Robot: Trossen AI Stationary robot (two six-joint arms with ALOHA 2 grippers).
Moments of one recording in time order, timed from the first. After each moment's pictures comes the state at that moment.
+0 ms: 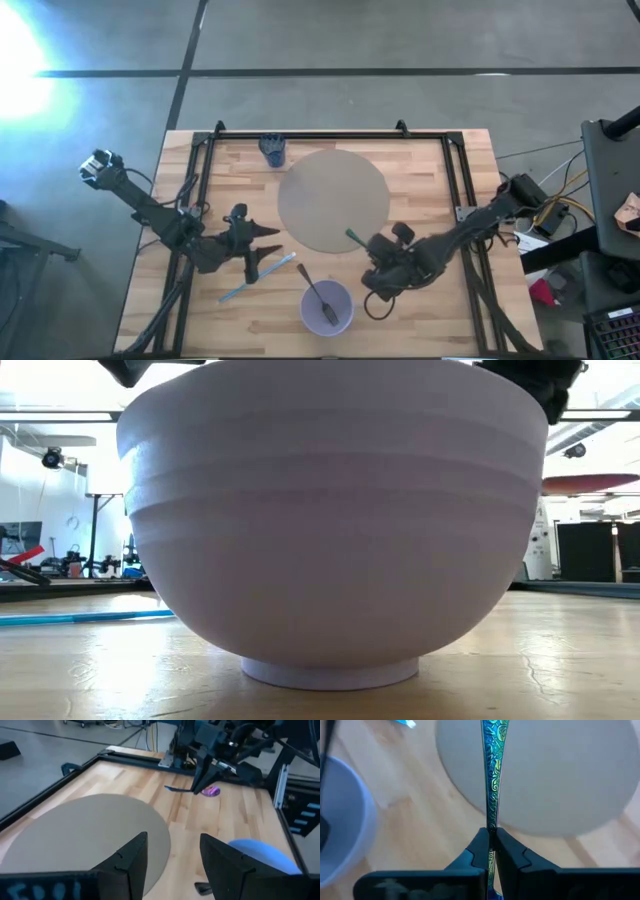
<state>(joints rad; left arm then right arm) -0.62 1.06 0.85 -0.24 -0.79 -0.48 0.54 1.65 1.27 -0.95 0.57 1.09</state>
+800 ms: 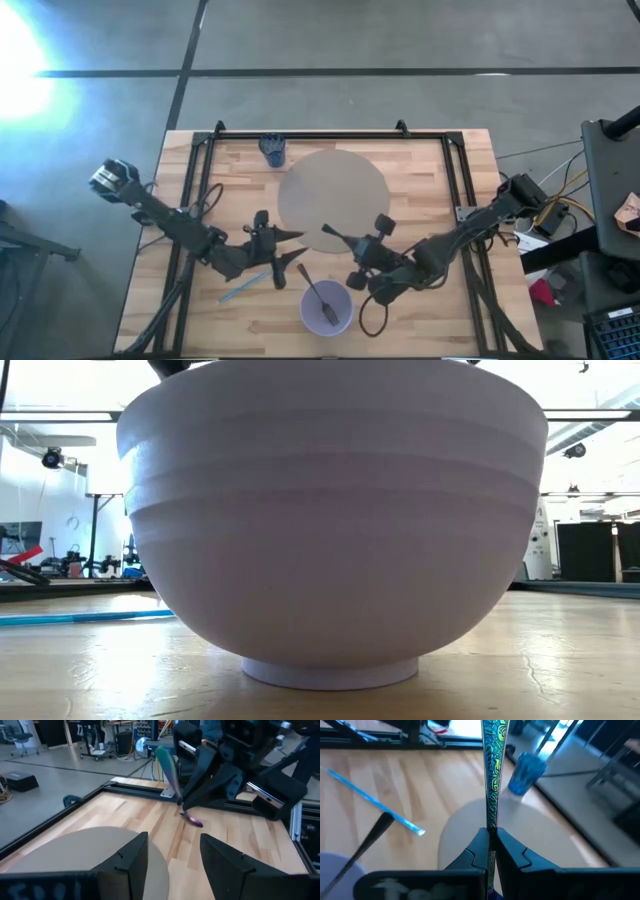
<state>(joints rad) -0.55 1.31 0.85 0.23 -0.84 -0.26 0.55 1.66 1.30 -0.52 0.99 0.53</state>
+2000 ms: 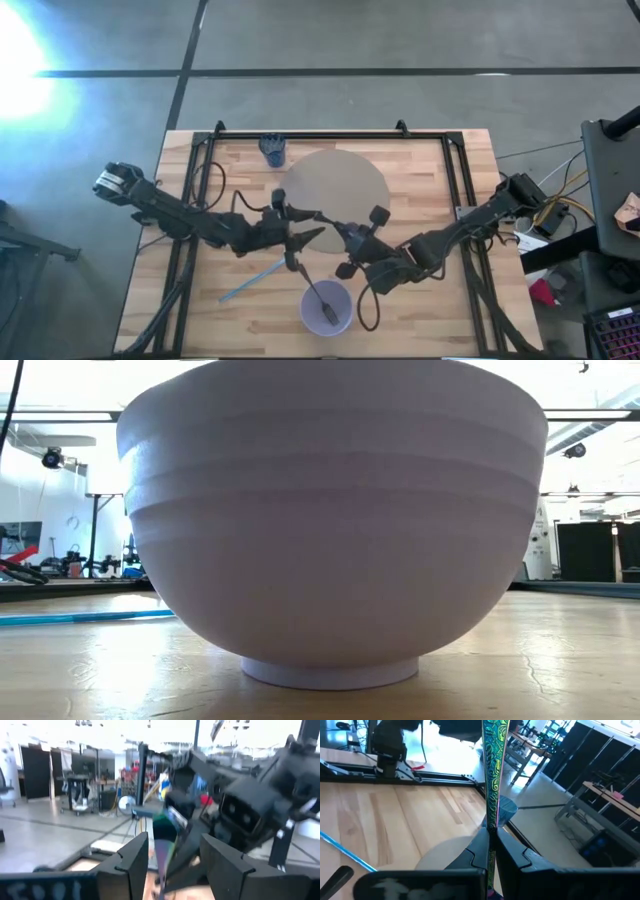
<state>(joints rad) -0.37 1.37 0.84 0.76 -0.58 0.01 0.50 1.66 1.30 -0.21 1.13 0.16</state>
